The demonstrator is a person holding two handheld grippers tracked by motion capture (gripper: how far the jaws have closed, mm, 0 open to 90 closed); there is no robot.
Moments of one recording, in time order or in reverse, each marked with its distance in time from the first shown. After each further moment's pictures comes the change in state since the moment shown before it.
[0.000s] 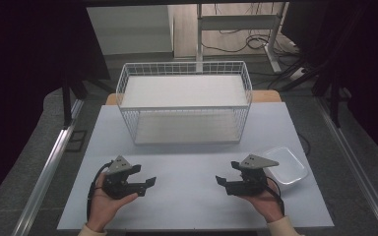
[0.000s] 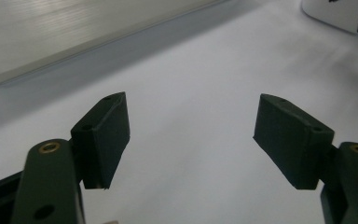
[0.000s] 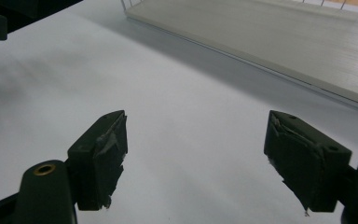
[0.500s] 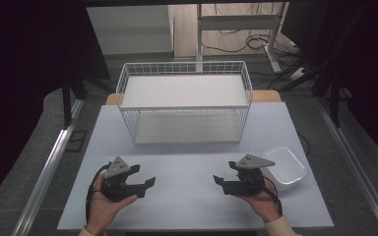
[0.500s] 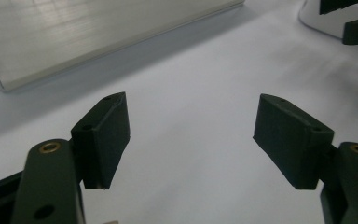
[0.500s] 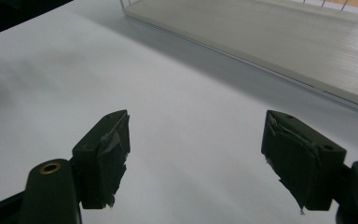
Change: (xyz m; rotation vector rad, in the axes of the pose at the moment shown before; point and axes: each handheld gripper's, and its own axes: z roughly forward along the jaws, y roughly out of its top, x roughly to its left) left arm -0.013 0.002 -0.012 -0.034 0.024 0.028; right arm 0.007 0.004 0.004 0.009 -0.019 -0.009
